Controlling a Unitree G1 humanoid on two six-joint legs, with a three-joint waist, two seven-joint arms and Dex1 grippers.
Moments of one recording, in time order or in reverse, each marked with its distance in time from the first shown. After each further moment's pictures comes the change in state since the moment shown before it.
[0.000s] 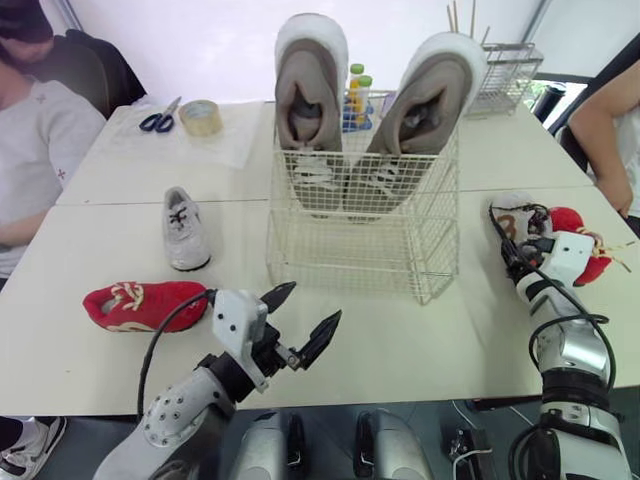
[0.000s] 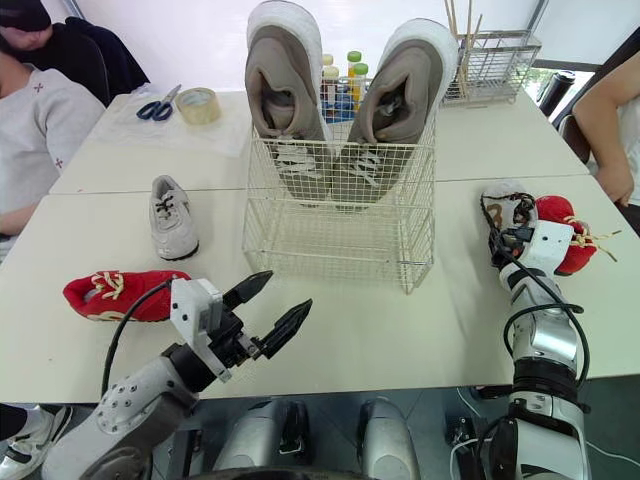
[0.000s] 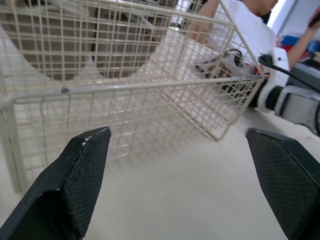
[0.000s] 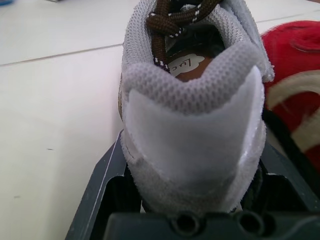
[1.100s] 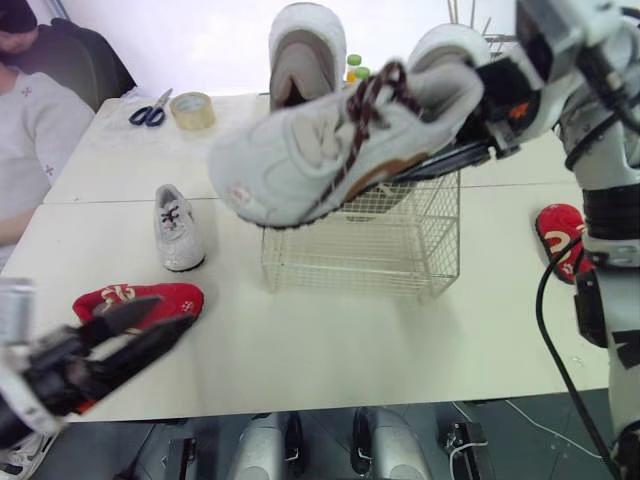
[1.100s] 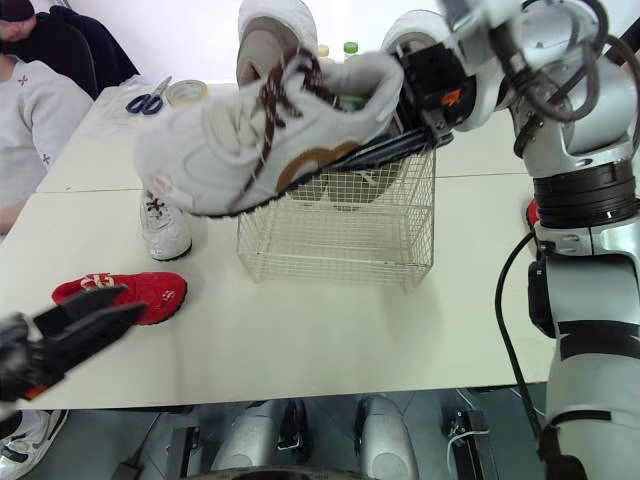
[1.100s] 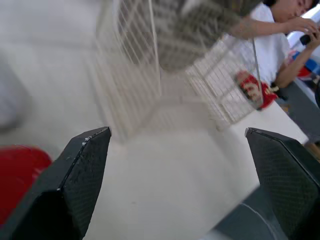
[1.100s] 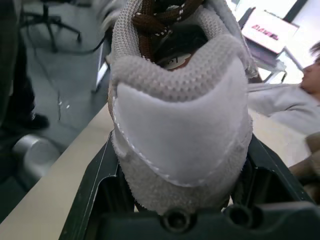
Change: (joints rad) left arm 0.485 0.553 1.308 0.153 -1.215 0.205 -0.161; right arm -0.934 -0.336 0.705 -0.180 0.426 0.103 1.361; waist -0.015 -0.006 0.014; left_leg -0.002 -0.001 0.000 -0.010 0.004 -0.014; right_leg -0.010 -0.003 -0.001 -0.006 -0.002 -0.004
